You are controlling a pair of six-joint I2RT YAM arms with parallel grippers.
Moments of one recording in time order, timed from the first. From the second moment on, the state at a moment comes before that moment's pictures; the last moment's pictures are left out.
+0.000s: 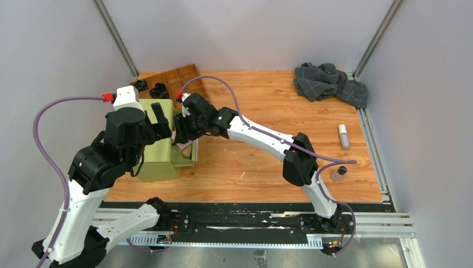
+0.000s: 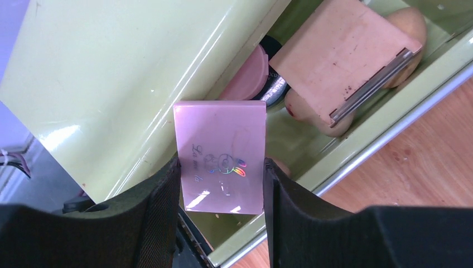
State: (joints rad) left arm -0.61 0.87 1.50 -1.14 -0.66 -0.48; right arm 1.04 2.20 2.11 -0.56 -0.16 0.42
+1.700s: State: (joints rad) left arm 0.25 1.02 1.27 -0.94 -0.11 -0.37; right arm 0.80 2.09 1.53 -0.15 -0.38 0.72
